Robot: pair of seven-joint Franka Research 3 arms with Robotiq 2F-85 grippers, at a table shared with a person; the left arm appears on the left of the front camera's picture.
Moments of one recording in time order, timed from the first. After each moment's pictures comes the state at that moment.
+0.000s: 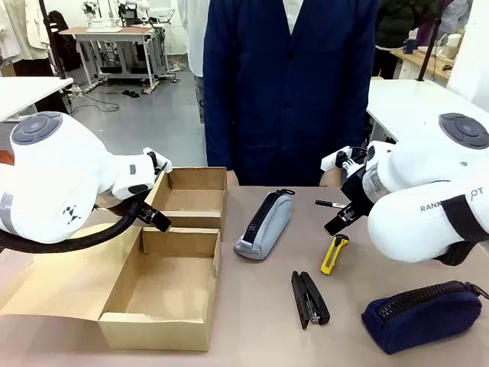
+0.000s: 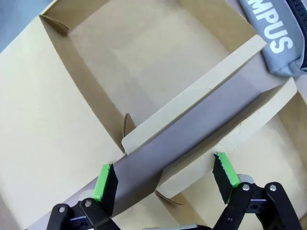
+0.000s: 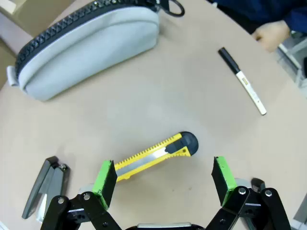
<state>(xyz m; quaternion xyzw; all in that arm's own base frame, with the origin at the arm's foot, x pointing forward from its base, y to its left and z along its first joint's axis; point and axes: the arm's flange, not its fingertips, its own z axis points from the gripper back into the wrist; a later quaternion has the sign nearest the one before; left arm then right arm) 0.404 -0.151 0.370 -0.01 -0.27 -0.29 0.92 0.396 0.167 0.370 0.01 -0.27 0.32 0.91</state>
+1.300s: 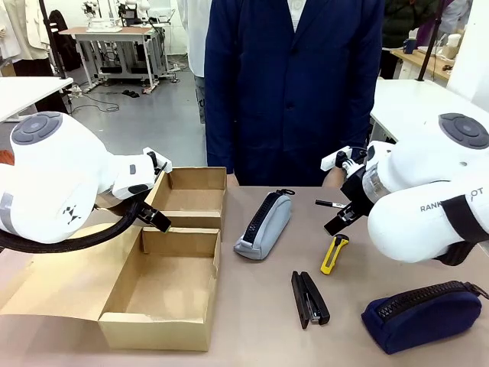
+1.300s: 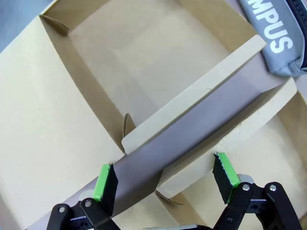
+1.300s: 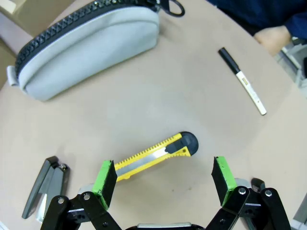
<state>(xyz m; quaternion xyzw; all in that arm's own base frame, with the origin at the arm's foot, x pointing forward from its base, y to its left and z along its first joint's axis) 0.404 -0.151 0.370 -0.01 -0.27 -0.29 0.92 0.395 0.167 0.370 0.01 -0.27 0.32 0.91</state>
